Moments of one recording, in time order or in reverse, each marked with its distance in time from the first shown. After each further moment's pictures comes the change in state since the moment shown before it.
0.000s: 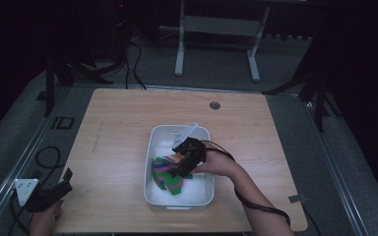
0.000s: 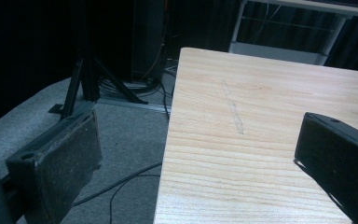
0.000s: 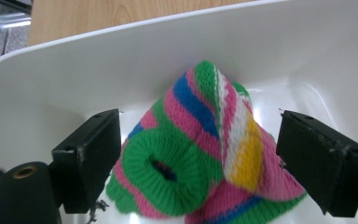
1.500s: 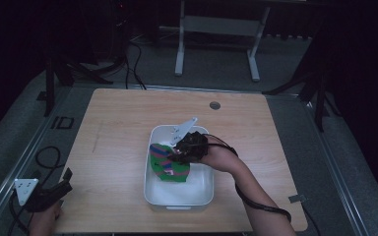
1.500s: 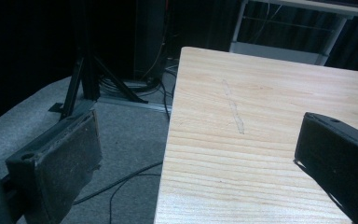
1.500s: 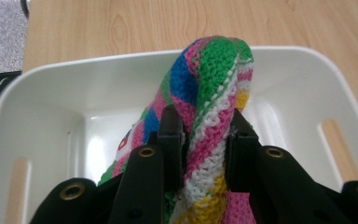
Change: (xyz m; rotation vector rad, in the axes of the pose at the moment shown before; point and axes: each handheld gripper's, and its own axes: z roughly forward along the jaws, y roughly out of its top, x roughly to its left) left arm 0.000 0.000 0.000 0.004 0.004 -0.005; right arm 0.017 0.029 -0.039 0.027 -0.102 -0.118
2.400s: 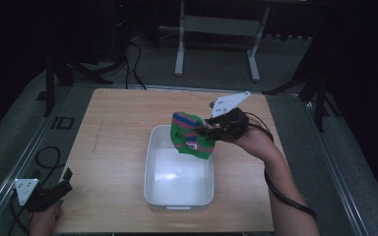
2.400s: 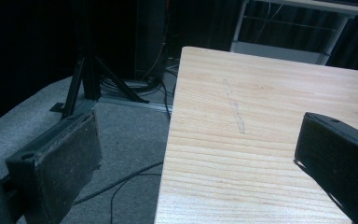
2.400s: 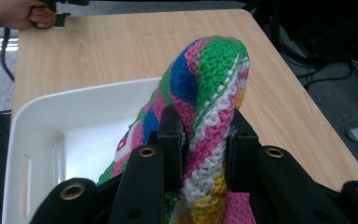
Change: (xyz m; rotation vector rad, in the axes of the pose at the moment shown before) left arm 0.000 0.000 0.000 0.000 0.004 0.000; right arm -0.021 -0.013 -0.118 -0.169 -0.169 0.063
